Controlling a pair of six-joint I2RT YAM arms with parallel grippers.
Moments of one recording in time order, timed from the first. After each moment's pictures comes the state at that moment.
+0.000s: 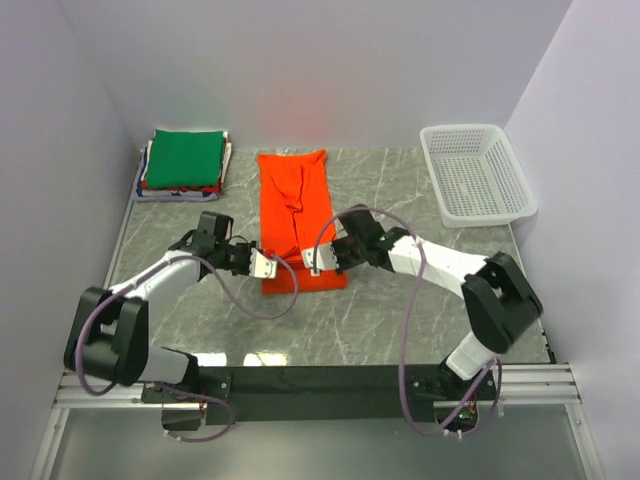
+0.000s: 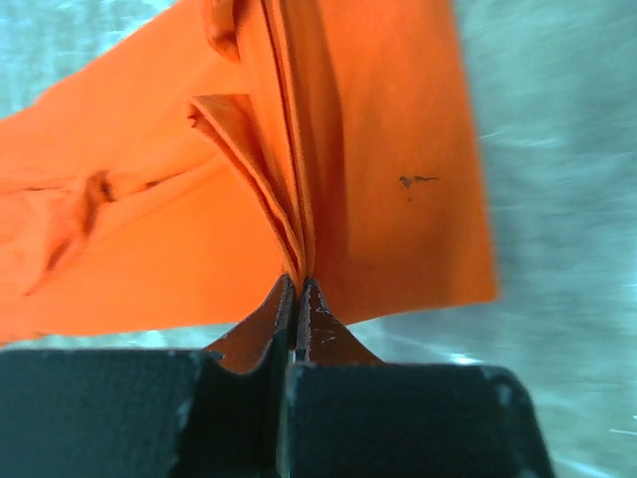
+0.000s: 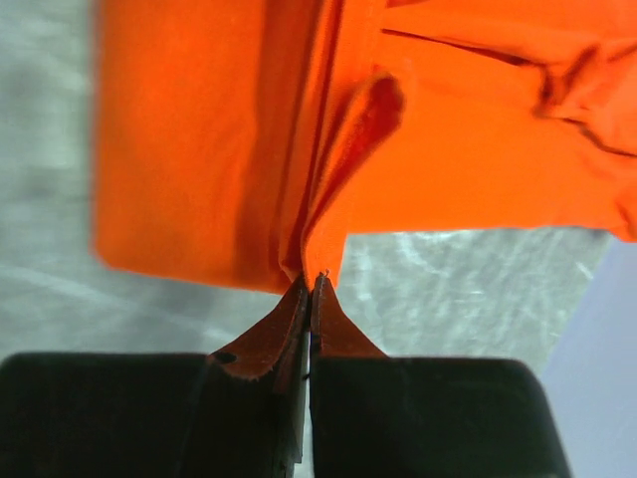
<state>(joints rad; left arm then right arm) -0.27 1.34 0.70 -0.29 0.72 1.37 0.69 1.57 0.97 -0.32 -0.20 -1.26</state>
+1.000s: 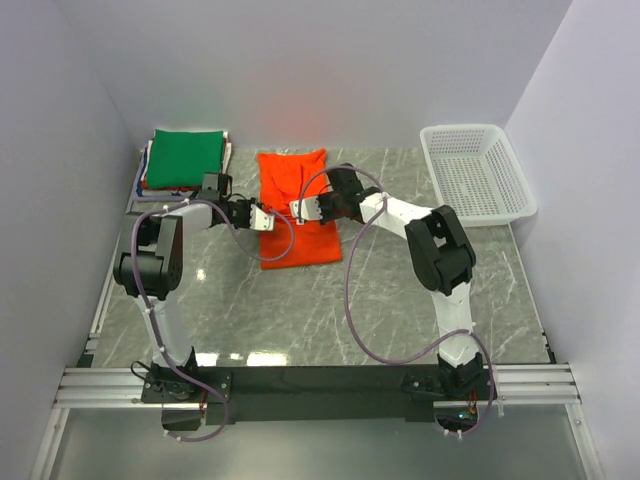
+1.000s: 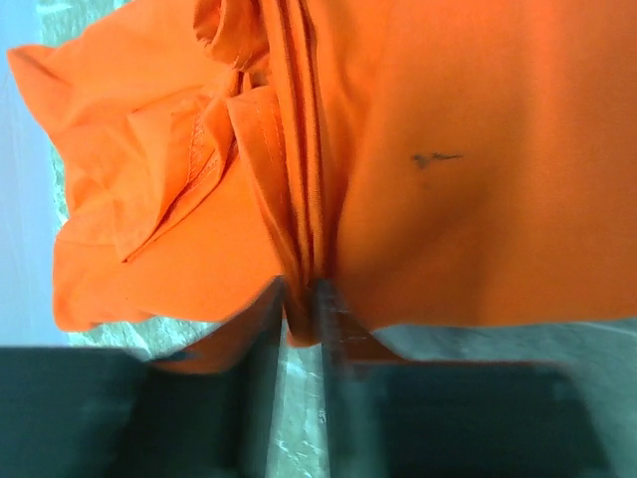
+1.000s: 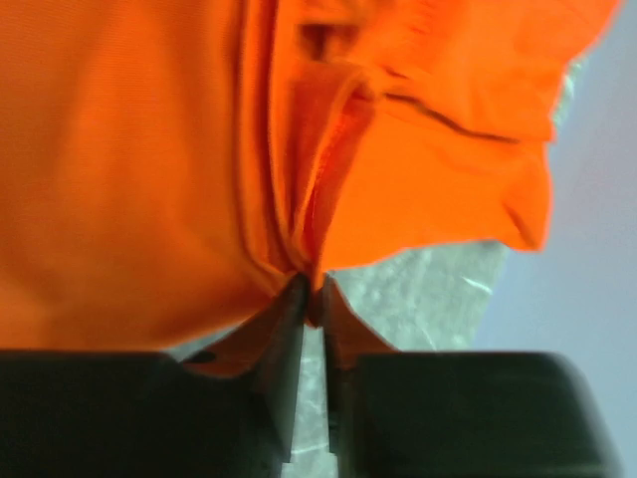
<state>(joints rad) -0.12 1.95 1.19 -0.15 0.78 1.54 0.53 2.14 1.55 -0.24 -0.23 -1.39</state>
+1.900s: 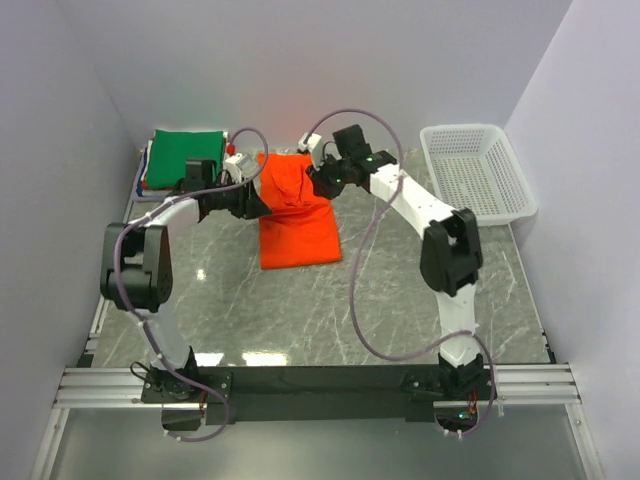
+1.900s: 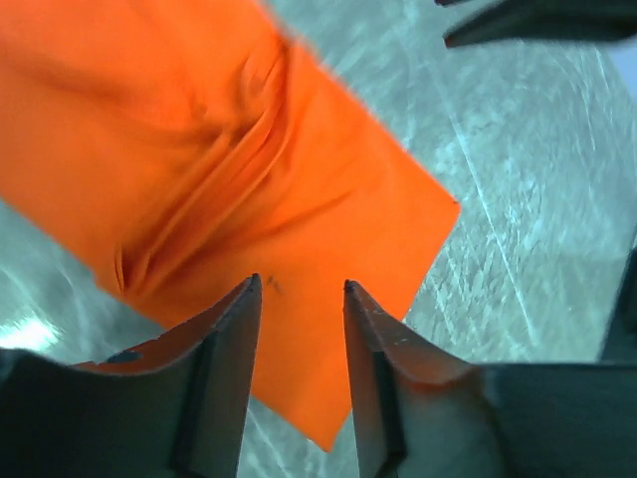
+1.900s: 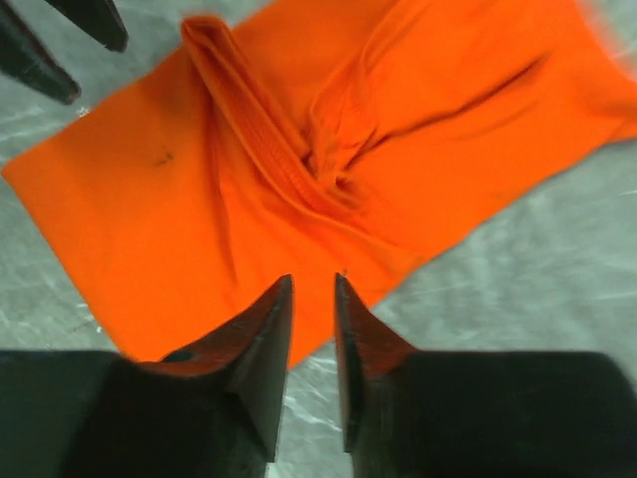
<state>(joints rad) -0.07 1.81 1.21 -0.09 0.90 0.05 0.49 2.07 1.87 -0.55 -0.40 -0.46</state>
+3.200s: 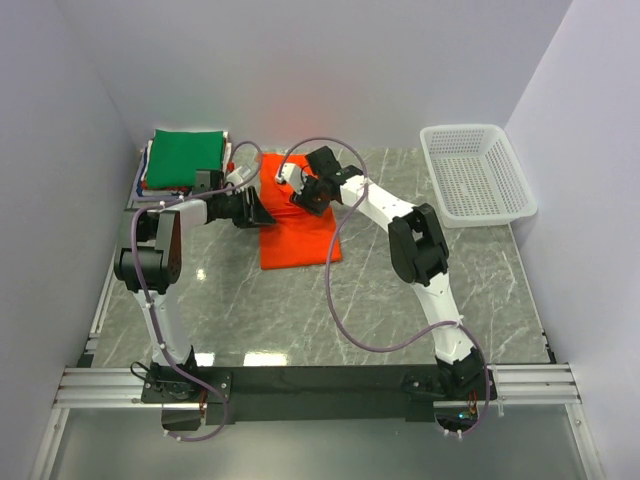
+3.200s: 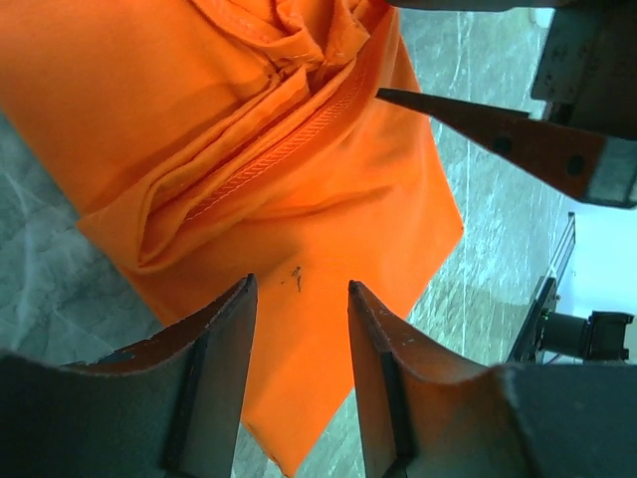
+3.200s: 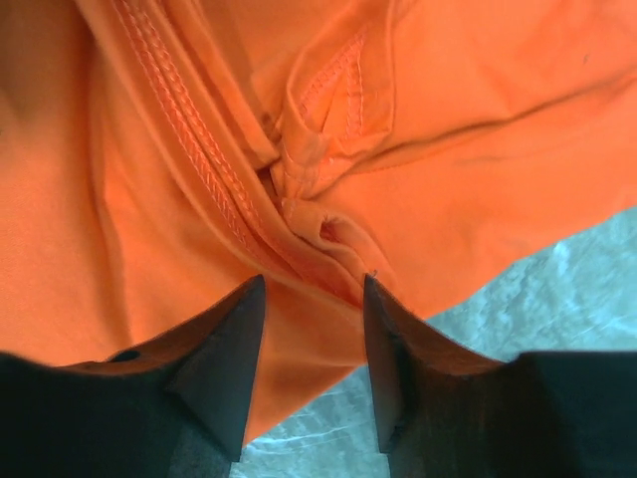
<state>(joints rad) -0.07 2.00 1.24 -0.08 0.86 -0.28 0.57 2.37 2.03 -0.57 -0.20 -0.66</state>
